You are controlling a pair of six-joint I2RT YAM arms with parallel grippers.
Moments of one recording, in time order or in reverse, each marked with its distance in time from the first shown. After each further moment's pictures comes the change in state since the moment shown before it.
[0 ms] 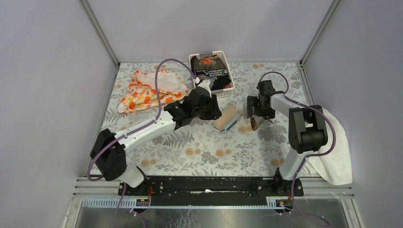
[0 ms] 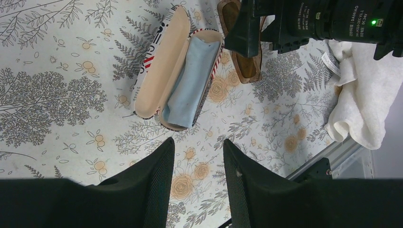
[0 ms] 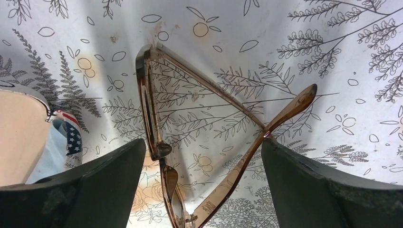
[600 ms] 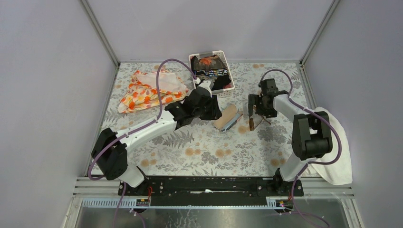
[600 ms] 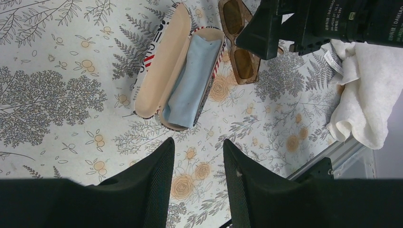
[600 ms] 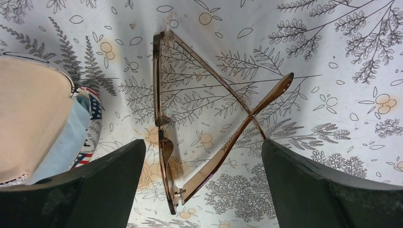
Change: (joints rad) left arm 0.001 0.013 0.002 0.001 0.005 0.000; right arm 0.000 -0.106 -0.011 -0.040 -0.005 -0.008
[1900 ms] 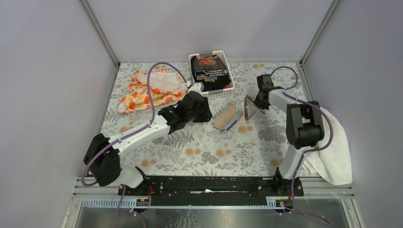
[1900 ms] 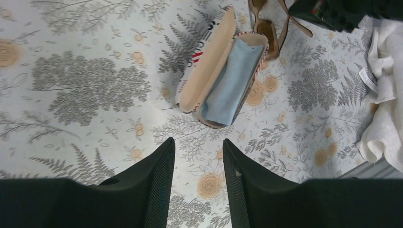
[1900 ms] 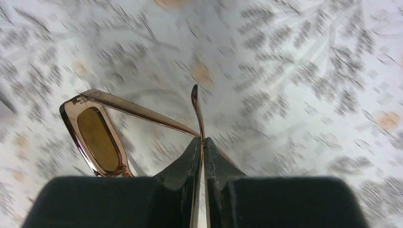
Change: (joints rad) left arm 0.018 -0.123 -0.131 -0.011 -0.137 -0.003; right arm 0.009 0.223 0.158 0.146 0.248 0.425
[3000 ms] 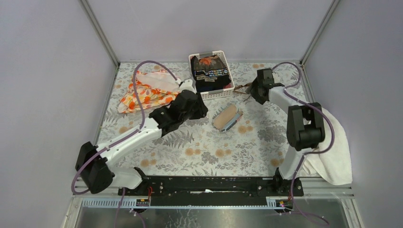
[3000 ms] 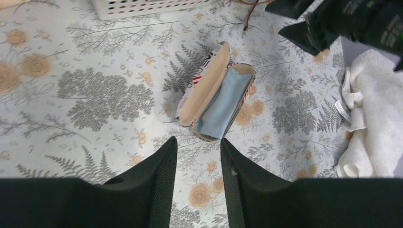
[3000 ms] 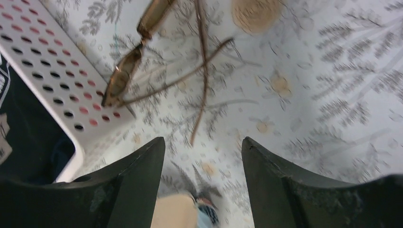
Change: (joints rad) left arm 0.000 -0.033 0.057 -0.016 -0.066 -0.049; right arm 0.017 -0.134 -0.039 0.073 -0.111 0.163
